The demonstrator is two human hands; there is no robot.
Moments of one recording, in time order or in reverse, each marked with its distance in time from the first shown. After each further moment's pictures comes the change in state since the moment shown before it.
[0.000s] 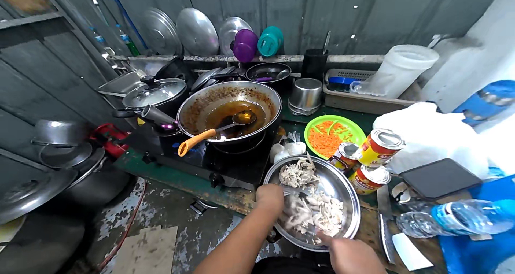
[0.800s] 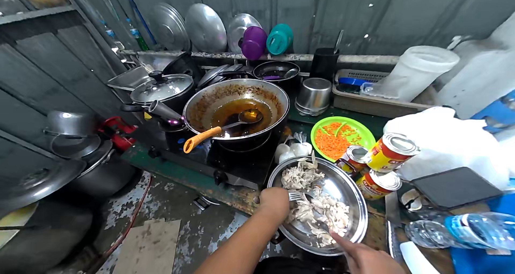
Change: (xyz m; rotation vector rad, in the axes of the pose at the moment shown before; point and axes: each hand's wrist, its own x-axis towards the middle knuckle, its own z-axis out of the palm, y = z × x) left_hand -0.006 -0.004 0.001 -0.055 -0.003 0.050; right_hand -0.010 0.033 0.015 0.136 0.217 -0.089
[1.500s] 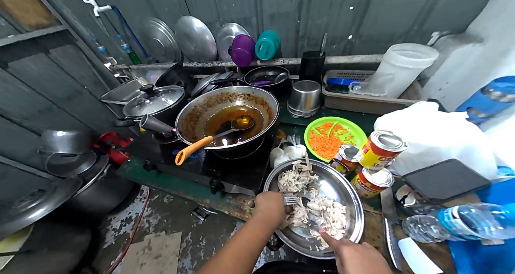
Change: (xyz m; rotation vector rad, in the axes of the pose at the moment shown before) left_hand 0.001 0.001 -0.003 0.066 0.000 -0.011; right_hand 0.014 -0.016 0.000 -0.118 -0.063 0.012
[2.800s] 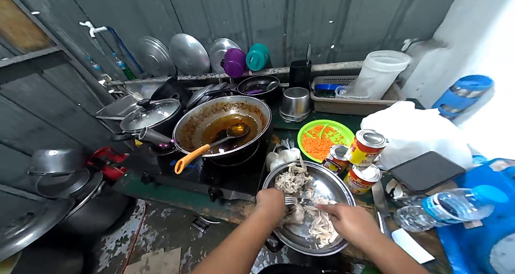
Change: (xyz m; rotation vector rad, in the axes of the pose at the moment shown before) left_hand -0.018 0.011 -0.024 0.106 0.015 0.025; right_hand 0.051 0.029 -0.034 0.180 0.087 0.005
